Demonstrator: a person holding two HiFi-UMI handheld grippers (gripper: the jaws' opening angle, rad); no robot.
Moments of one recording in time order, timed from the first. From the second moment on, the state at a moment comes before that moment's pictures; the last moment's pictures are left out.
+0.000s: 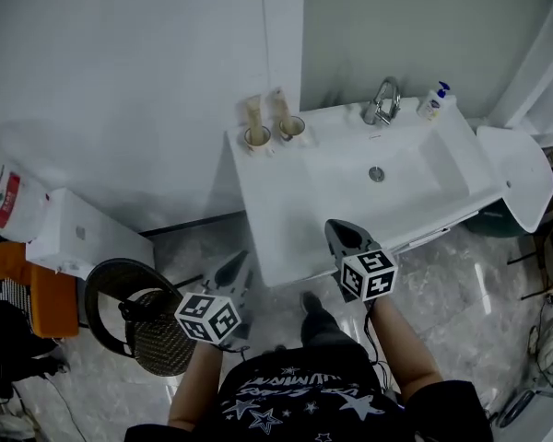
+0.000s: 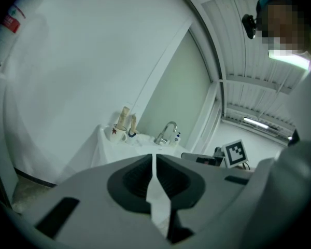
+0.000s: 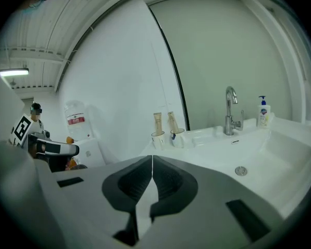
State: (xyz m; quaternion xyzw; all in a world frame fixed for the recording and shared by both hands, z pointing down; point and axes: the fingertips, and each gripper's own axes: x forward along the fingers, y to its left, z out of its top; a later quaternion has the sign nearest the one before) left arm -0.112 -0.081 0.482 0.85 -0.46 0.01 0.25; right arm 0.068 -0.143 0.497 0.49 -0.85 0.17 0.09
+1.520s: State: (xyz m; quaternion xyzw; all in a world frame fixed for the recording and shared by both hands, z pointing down) left arm -0.104 -0.228 0.479 0.76 -0.61 0.01 0.23; right arm 0.061 -0.410 0.483 0.38 -0.91 0.12 0.10
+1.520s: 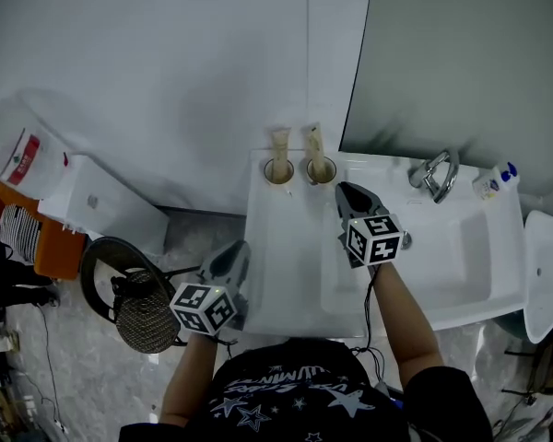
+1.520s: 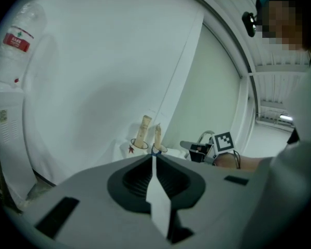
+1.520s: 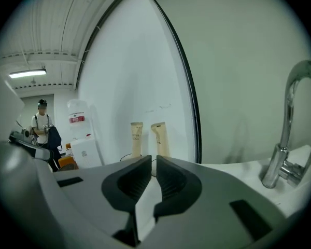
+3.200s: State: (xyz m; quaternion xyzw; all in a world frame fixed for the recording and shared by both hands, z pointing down) left arm -0.130 -0.259 0.500 0.73 -0.64 0.02 0.25; right arm 0.005 -0.496 0.531 0.37 -0.90 0.11 0.19
